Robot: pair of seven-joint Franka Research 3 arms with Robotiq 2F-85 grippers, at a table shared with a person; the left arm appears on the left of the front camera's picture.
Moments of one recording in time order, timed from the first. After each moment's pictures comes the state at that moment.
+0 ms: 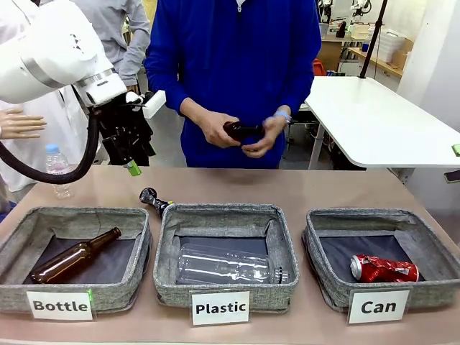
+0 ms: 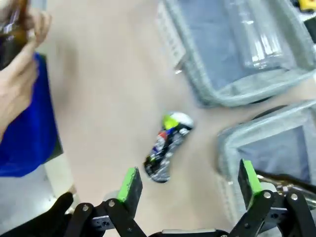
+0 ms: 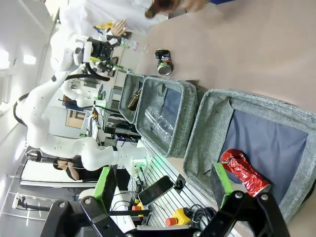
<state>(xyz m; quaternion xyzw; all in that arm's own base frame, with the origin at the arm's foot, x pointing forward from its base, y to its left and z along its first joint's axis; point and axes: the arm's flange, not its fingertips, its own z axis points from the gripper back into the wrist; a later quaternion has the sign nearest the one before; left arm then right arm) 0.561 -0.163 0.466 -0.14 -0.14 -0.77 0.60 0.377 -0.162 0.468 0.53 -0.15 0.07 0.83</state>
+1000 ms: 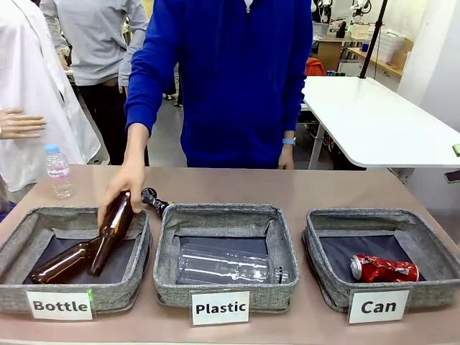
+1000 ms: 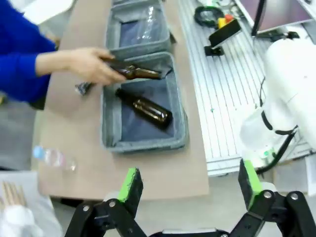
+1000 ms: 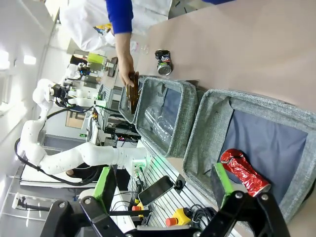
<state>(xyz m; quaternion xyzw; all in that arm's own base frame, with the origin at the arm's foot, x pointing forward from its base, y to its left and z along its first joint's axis) 0.277 0.248 0.594 -0.26 -0.26 -0.68 0.63 0.377 -0.162 0.468 0.53 -0.15 0.07 0.83</state>
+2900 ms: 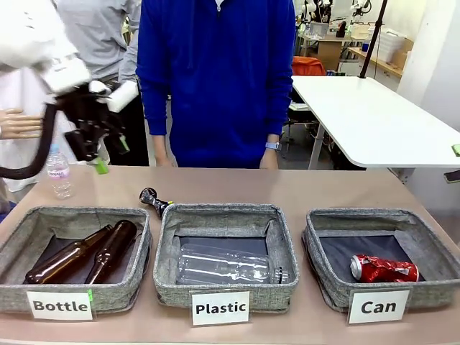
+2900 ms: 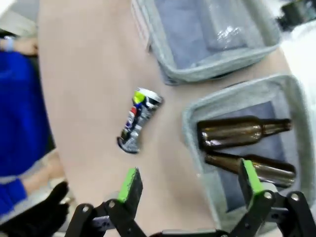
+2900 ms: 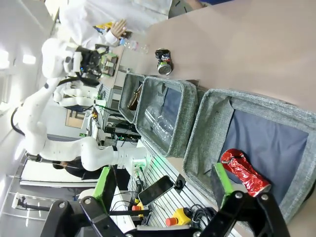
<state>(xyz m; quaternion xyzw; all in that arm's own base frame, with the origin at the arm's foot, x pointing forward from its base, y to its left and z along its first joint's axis) 0.521 -0.132 0.496 -0.13 -0.11 -0.79 0.59 0.377 -0.161 0.468 0.53 -0.15 0.07 0.83</state>
